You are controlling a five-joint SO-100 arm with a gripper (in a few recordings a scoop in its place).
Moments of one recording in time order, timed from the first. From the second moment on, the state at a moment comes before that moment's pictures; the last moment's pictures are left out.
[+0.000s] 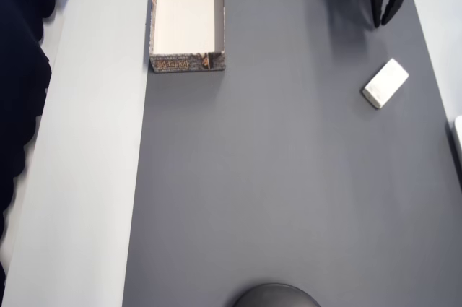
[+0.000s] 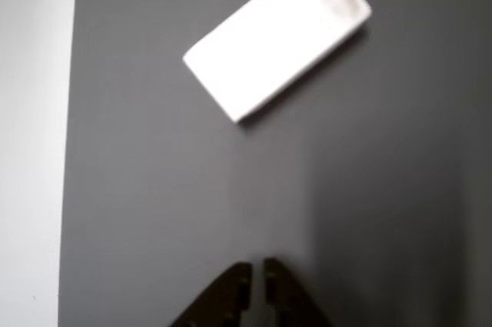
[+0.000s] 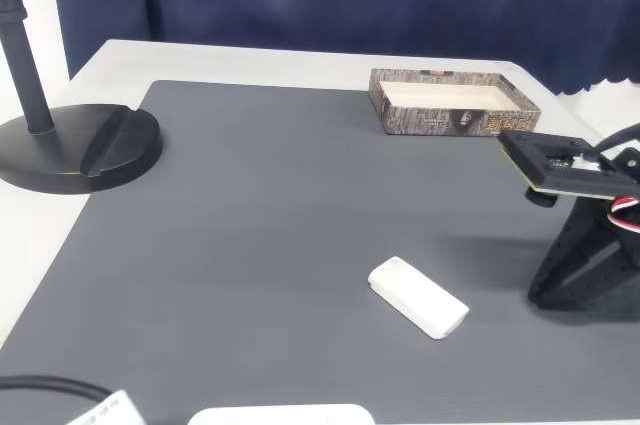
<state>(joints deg) -0.1 188.1 175.7 76.7 -3.1</state>
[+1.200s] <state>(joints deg) 2.5 118.7 128.5 71.0 1.7</state>
